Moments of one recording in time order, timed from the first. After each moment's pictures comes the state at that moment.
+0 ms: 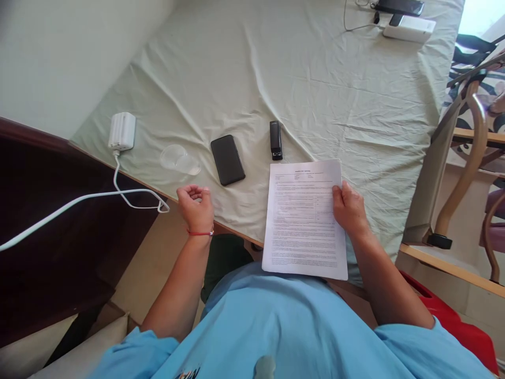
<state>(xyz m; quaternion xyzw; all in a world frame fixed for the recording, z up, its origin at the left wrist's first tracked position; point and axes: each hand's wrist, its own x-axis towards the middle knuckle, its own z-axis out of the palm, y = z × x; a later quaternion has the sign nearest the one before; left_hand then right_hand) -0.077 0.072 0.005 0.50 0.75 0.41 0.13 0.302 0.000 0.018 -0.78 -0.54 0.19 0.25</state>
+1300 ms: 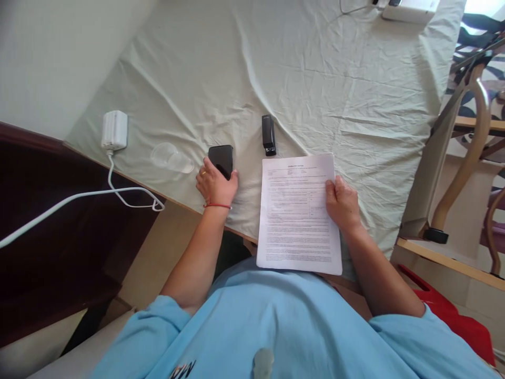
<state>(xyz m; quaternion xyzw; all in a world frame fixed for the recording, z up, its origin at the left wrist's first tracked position) 0.005 0.108 0.034 0.58 0.81 0.09 0.05 0.309 0.001 -0.009 -0.76 -0.56 0.14 0.29</state>
